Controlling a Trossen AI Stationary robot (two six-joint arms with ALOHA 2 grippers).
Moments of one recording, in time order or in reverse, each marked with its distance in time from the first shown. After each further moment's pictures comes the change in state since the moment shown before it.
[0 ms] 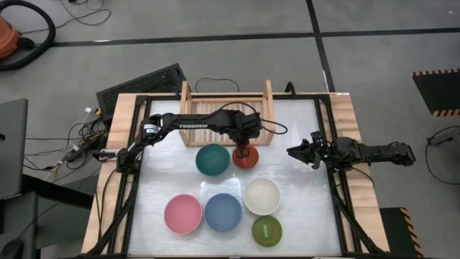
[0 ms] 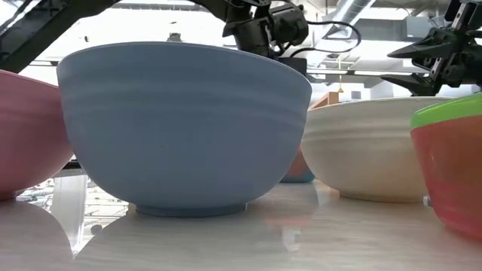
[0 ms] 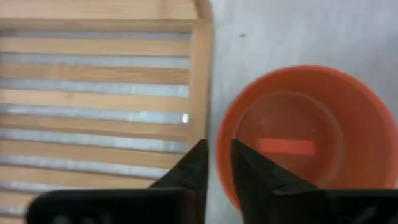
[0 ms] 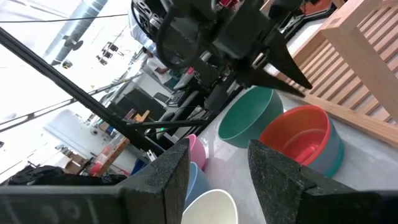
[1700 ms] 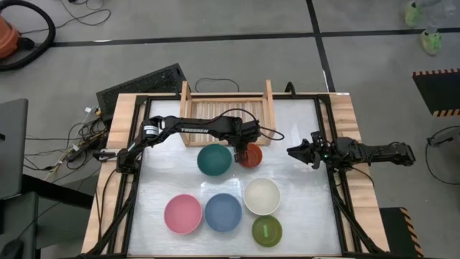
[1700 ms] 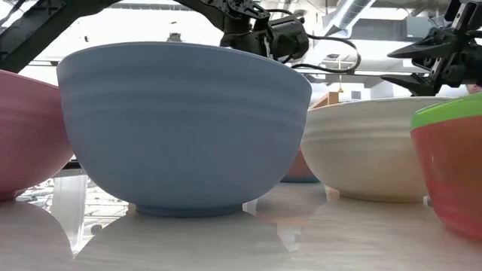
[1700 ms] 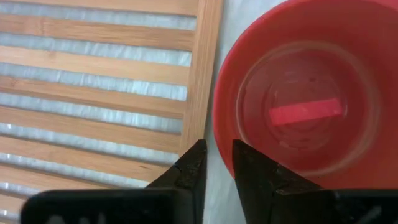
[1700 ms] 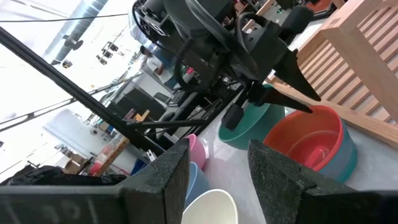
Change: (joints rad) left arm -0.016 0.001 -0.112 0.063 -0.064 -0.081; right arm 0.000 0.000 0.000 0.000 0.000 0.000
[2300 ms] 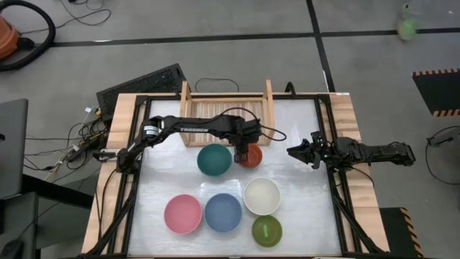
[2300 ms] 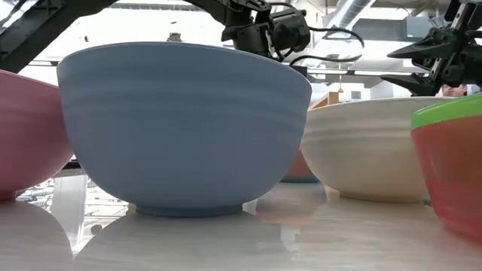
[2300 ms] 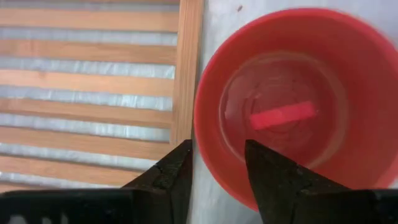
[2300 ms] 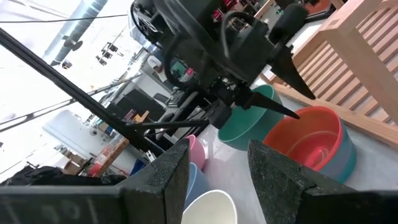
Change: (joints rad) left arm -0.002 0.001 0.046 -0.036 0.047 0.052; right arm 0.000 0.000 0.000 0.000 0.003 0.000
